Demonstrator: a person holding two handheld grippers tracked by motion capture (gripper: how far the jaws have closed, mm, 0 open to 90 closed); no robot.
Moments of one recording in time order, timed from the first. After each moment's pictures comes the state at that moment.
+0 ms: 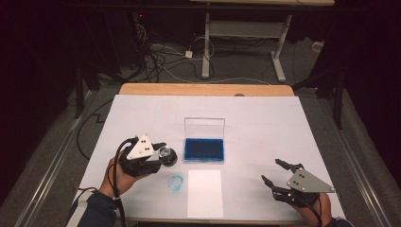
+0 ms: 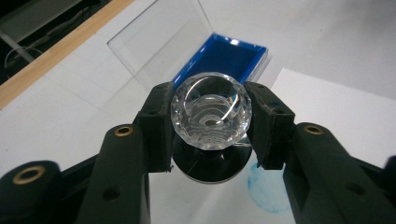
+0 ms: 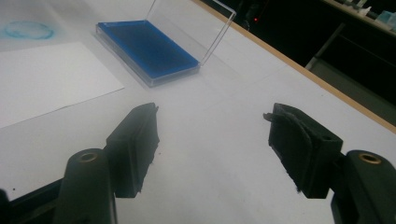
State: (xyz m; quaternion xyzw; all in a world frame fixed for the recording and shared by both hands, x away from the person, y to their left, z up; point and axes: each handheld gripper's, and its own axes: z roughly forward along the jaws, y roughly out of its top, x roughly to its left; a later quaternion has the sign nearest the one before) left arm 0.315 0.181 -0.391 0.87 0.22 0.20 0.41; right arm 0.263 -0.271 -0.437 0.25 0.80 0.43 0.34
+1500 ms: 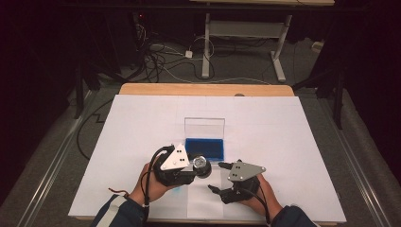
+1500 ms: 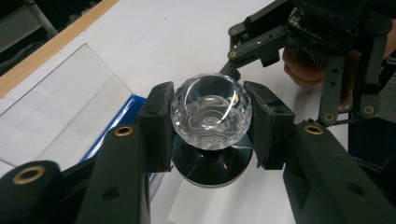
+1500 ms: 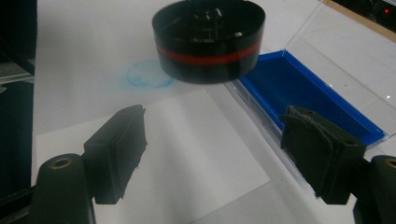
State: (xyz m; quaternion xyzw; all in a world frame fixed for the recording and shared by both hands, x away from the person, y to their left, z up) left arm 0.299 0.098 -0.391 0.87 0.14 0.15 0.45; right arm 0.297 -0.143 -0.456 0.17 0.86 0.45 0.17
